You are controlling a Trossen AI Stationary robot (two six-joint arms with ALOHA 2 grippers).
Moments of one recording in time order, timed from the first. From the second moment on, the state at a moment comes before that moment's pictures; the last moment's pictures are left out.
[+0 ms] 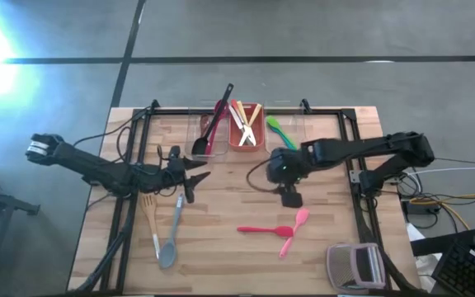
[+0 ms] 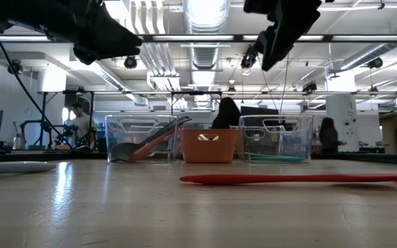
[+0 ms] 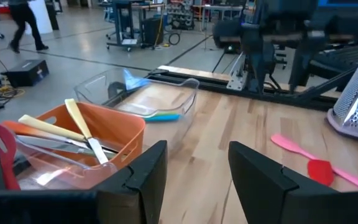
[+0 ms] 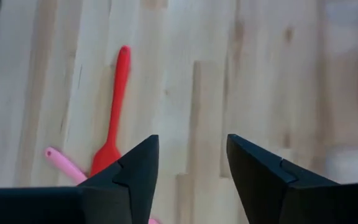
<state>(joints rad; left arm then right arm) -0.23 0.92 0.44 0.34 -0.59 -0.16 0.04 1.48 1.27 -0.85 -0.14 0.04</state>
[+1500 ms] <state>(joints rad) -0.22 0.75 0.42 0.23 -0.75 0.03 0.28 1.62 1.13 -0.77 0.00 0.78</state>
